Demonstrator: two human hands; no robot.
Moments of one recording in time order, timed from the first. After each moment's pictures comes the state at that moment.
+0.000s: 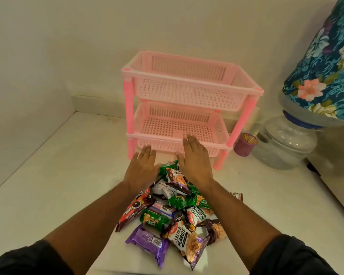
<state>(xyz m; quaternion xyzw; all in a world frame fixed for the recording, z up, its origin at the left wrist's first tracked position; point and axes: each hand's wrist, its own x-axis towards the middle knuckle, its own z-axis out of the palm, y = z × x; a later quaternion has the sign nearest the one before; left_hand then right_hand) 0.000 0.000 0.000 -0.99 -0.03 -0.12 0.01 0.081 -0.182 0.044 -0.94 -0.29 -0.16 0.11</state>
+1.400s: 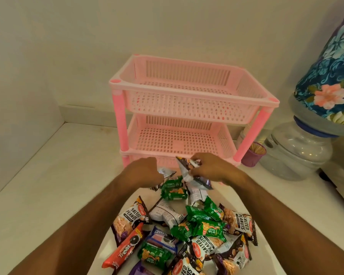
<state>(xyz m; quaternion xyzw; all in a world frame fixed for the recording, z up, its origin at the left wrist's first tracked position) 0.058 0.017 0.088 -0.96 -0.12 0.13 -0.20 0.147 -0.193 0.117 -0.92 -0.23 0.22 0.22</state>
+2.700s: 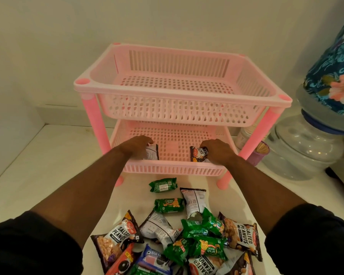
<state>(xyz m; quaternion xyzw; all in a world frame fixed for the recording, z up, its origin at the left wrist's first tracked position) 0.207 0.084 0.048 -0.97 -0.06 0.16 -0.17 0.300 -0.207 0.044 -0.96 -0.24 0.11 0.02</state>
